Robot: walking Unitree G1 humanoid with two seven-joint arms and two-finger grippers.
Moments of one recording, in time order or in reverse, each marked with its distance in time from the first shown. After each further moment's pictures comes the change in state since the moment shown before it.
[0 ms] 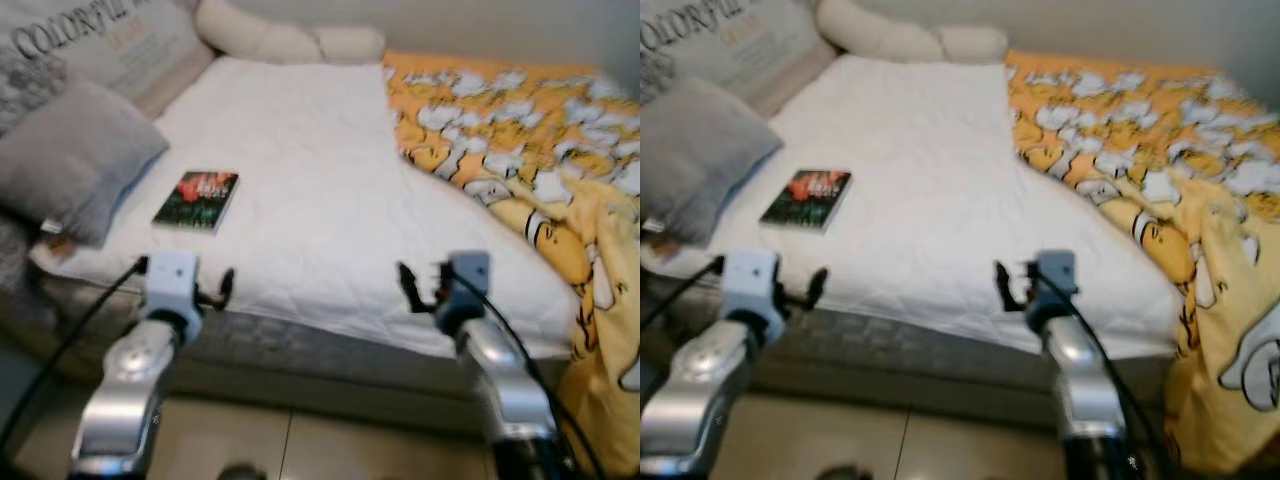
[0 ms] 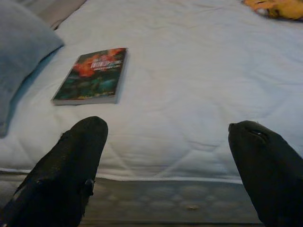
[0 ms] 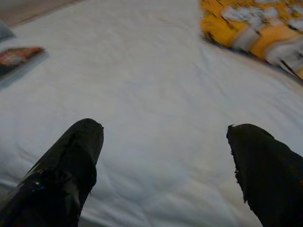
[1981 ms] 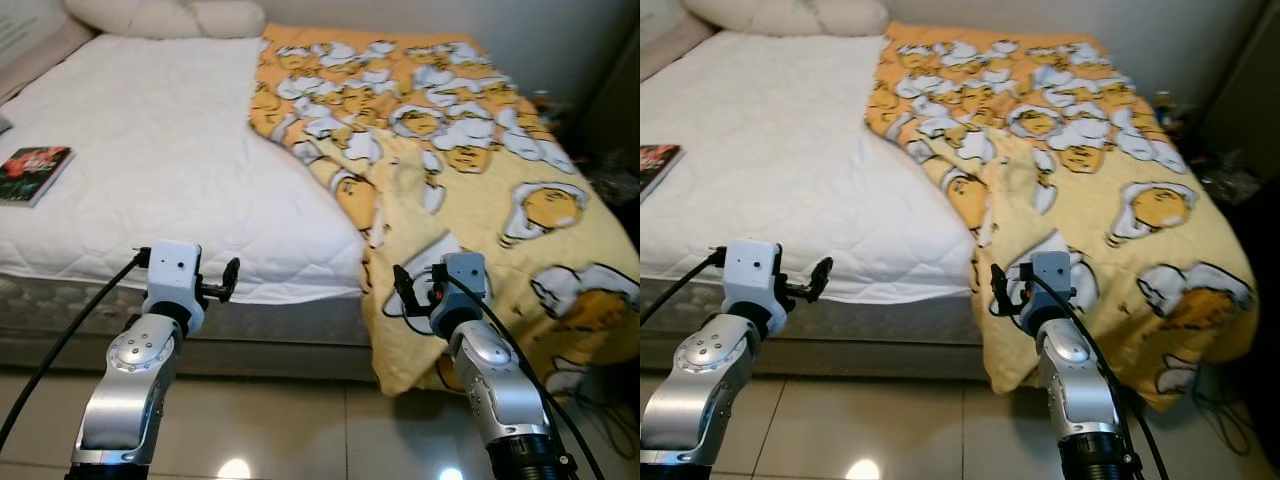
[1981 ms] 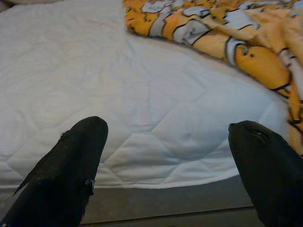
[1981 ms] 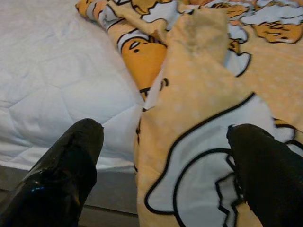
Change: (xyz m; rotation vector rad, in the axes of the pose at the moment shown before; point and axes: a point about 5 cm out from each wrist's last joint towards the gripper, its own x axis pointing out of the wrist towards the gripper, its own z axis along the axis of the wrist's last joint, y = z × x) left arm 0.004 0.005 0.009 -0.012 -0.056 0.006; right arm 0.005 0.011 0.002 -0.019 0.001 0.022
